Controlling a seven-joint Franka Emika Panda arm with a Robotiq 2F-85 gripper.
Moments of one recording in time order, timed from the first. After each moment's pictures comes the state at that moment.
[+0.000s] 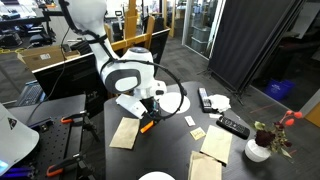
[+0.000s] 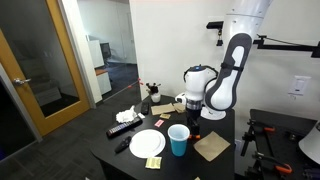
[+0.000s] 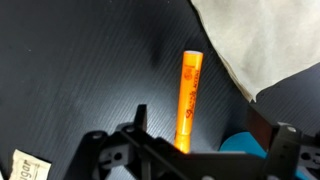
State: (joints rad) arm -0.03 0.53 0.00 -2.43 -0.20 3.00 -0.35
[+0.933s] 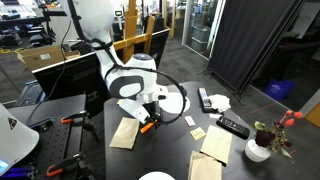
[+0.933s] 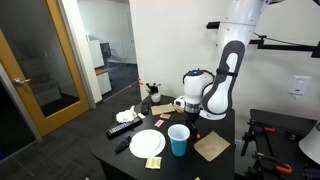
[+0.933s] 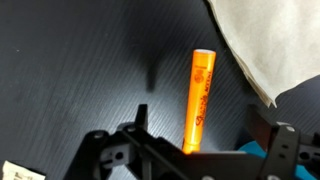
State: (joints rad) arm -0.04 0.61 0.00 -2.37 -0.20 3.02 -0.35
